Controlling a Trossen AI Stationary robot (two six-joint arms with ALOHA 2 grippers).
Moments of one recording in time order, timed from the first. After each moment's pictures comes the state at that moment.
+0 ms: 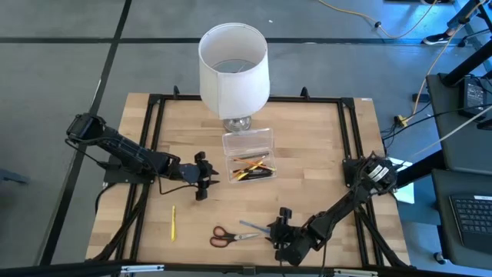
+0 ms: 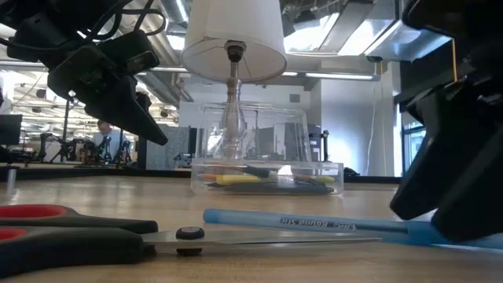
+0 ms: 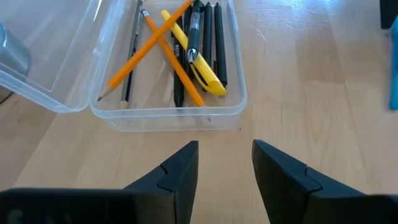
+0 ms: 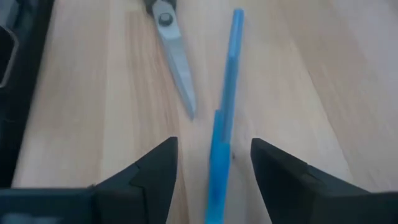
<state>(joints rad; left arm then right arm) -0.27 1.28 0.42 0.16 -0.32 -0.30 0.77 2.03 1.12 -0.10 0.58 0.76</state>
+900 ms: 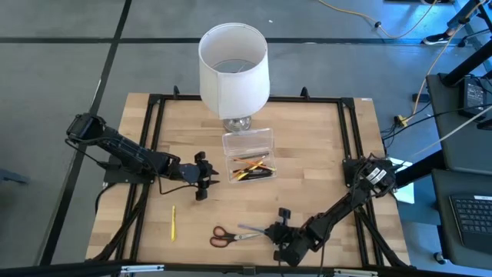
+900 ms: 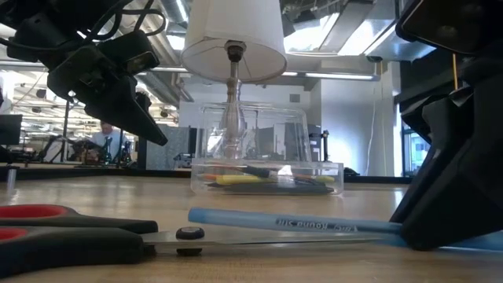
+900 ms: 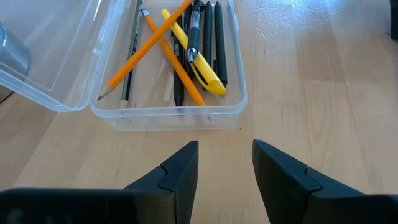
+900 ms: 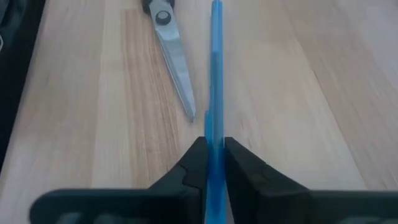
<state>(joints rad) -0.27 1.28 0.42 0.16 -0.32 -0.30 0.77 2.08 1.13 -0.10 0.58 0.77</state>
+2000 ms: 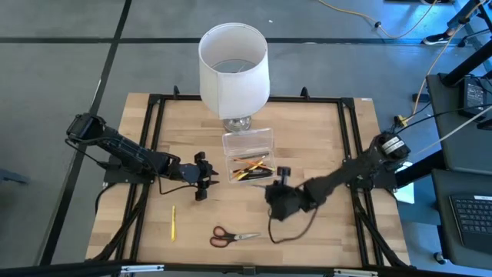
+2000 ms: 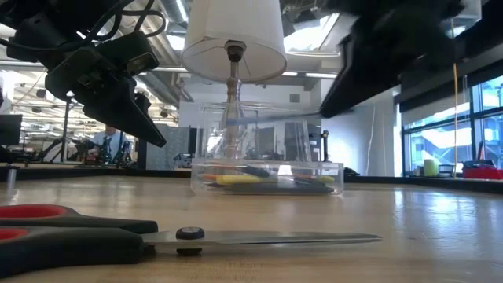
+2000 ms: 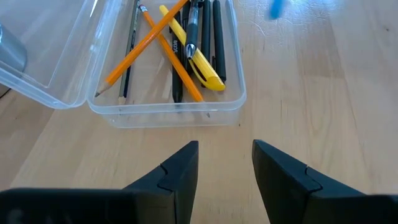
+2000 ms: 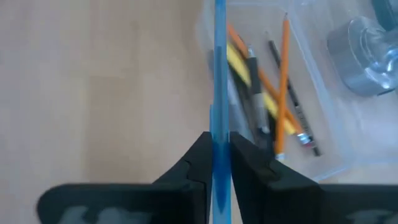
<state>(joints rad) -0.27 1.28 0.42 0.15 -0.31 -0.30 0.48 1.74 1.12 -0.49 0.62 0.33</state>
